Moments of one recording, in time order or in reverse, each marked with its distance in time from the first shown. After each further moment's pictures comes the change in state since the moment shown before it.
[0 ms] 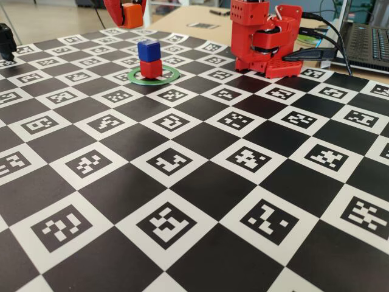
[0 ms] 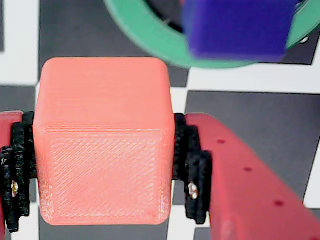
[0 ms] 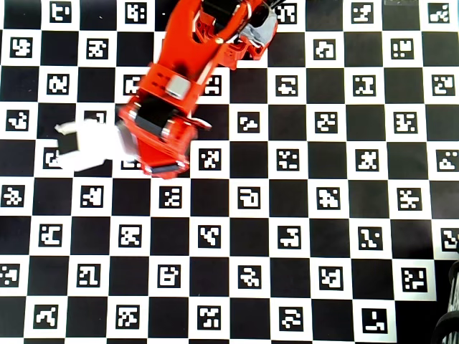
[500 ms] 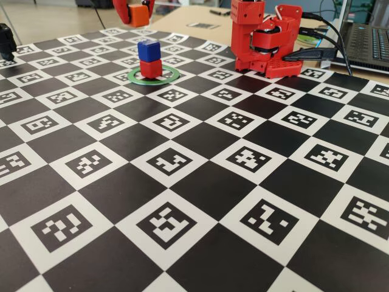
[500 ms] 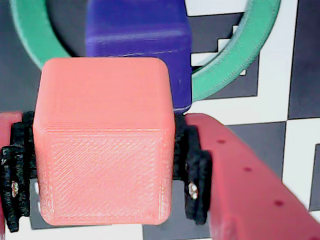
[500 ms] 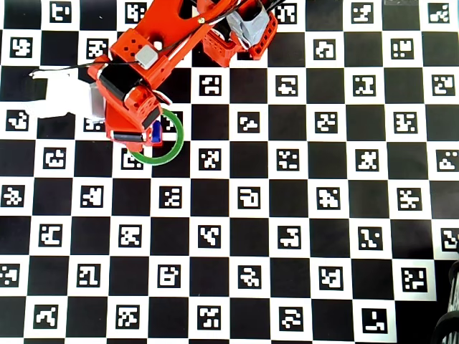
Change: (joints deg) arm 6.0 9.7 16.2 -7.6 0.1
